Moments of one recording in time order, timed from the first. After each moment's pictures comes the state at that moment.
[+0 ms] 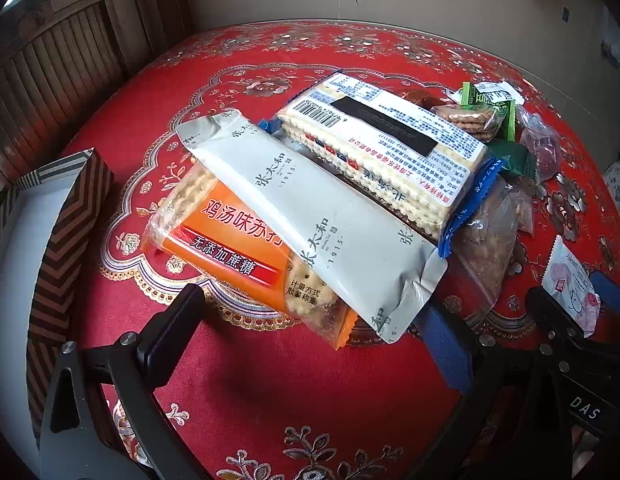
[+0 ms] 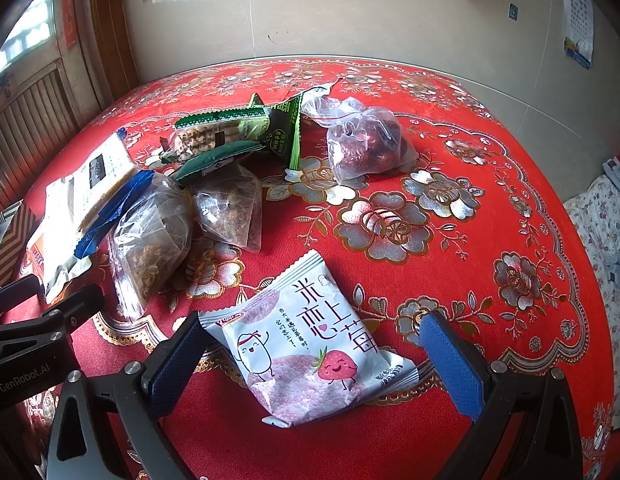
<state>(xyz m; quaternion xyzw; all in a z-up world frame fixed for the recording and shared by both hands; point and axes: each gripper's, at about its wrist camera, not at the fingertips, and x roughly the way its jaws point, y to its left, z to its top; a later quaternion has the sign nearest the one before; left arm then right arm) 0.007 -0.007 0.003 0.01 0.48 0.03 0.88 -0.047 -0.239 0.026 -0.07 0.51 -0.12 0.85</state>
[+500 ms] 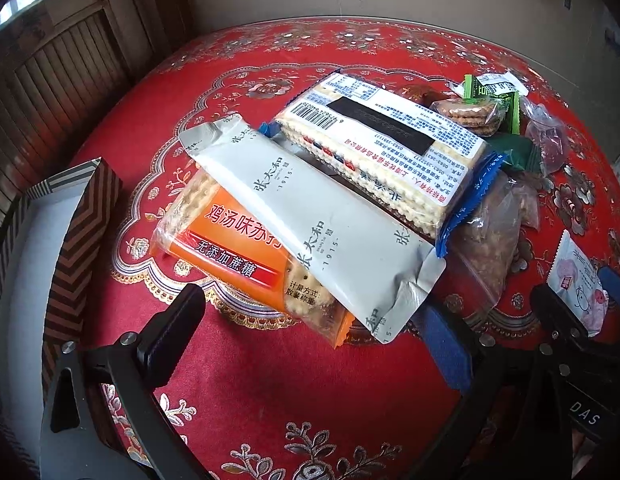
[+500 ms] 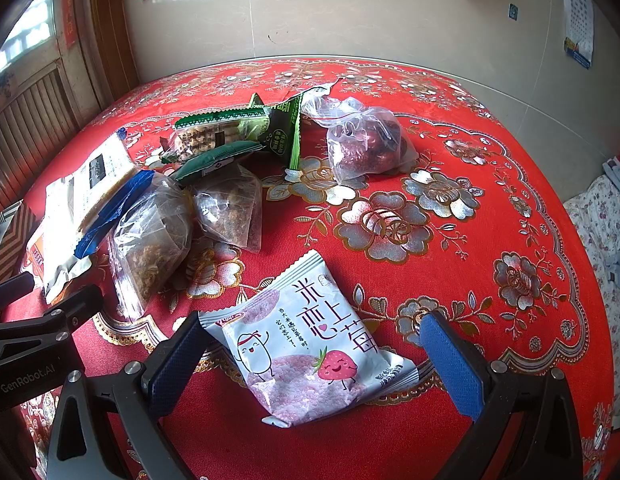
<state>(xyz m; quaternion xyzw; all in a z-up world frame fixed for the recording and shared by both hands) 0.009 -0.015 0.003 0.03 0.48 0.04 0.87 -0.047 -0.239 0.026 -0.07 0.51 -0.12 0.85</state>
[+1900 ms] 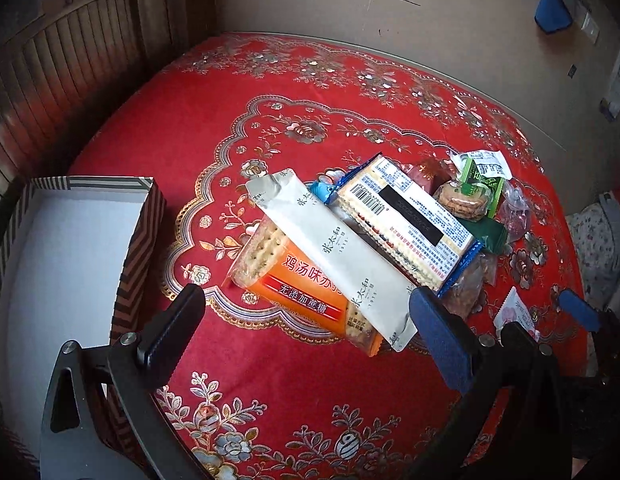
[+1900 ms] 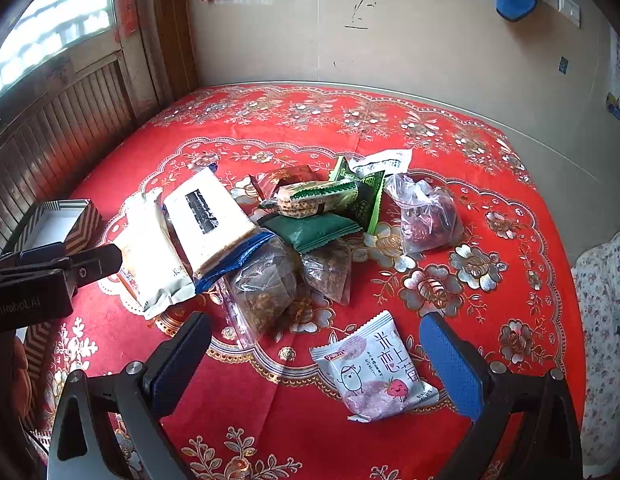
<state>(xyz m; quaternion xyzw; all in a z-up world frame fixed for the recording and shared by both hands) 0.013 0.050 0.067 -0.07 0.49 0.01 0.87 -0.032 -0.179 0.082 -0.10 0.51 -0.03 0.85</state>
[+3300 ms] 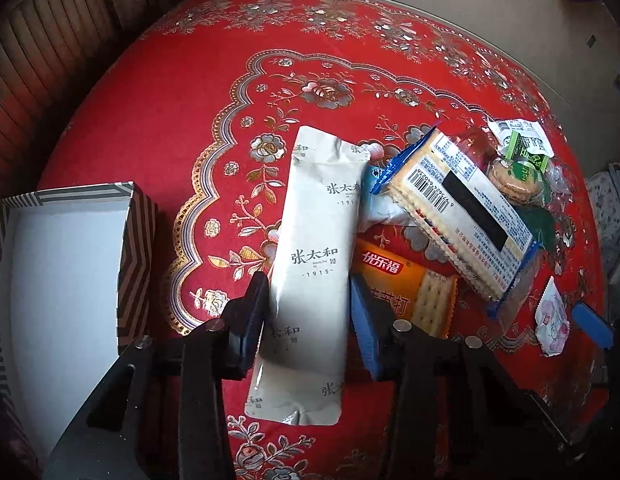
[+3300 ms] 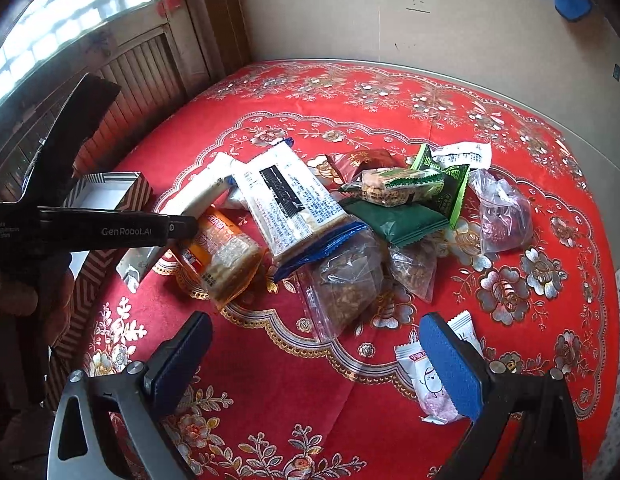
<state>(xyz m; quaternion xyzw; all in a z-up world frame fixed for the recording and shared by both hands) 0.055 0.075 0.041 -0.04 0.57 -0.01 0.82 -0.027 -0.144 0.068 -0.09 0.55 0.05 0.83</state>
